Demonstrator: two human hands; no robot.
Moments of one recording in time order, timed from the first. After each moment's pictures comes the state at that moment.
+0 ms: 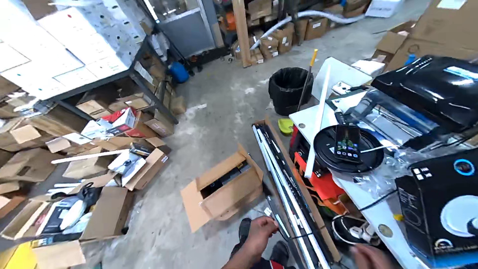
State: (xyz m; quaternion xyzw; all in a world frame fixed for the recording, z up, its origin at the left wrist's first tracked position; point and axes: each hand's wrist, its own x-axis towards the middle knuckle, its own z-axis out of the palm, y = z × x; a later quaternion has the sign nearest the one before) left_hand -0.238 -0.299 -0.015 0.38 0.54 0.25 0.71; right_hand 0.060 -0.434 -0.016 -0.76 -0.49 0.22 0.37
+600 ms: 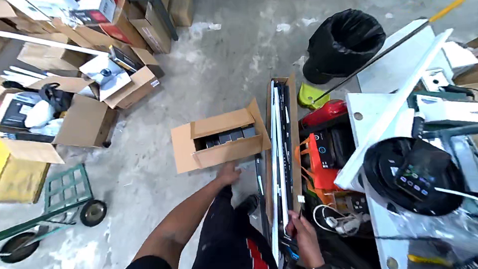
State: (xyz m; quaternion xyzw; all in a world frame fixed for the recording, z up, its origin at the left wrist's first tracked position) left_hand -0.374 -0.158 -0.154 0.54 0.66 0.02 0.52; right_hand -0.071 -0.309 -0.066 -0.73 -0.27 0.56 0.28
